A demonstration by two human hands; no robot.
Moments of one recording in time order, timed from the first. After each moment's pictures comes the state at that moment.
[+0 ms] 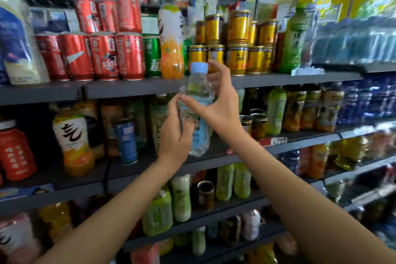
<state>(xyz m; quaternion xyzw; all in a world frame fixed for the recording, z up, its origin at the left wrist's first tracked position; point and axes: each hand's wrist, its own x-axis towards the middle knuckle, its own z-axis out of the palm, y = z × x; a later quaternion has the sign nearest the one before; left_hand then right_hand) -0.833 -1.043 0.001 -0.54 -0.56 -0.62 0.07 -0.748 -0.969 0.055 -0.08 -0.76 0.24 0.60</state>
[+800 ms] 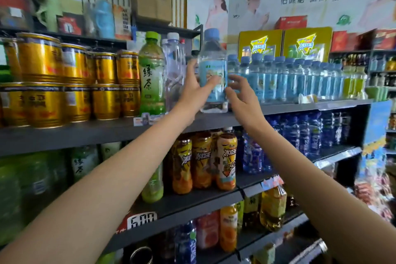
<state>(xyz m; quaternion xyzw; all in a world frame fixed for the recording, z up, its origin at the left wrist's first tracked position) -0.581 -0.602 0.150 -0.57 -0.46 -0.67 -0.09 -0.460 -0.562 0.128 -0.21 -0.75 0.24 0.57</state>
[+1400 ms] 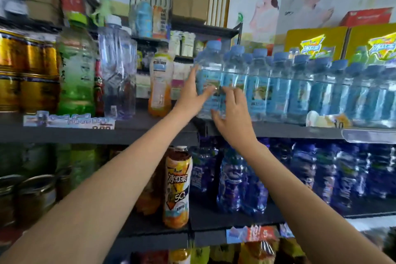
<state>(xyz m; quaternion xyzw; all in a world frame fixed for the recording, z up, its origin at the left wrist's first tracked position) -0.513 -0.406 0.153 -0.50 -0.60 -0.62 0.05 -0.416 -0.338 0.114 -0.12 -0.84 -0.03 0.52</state>
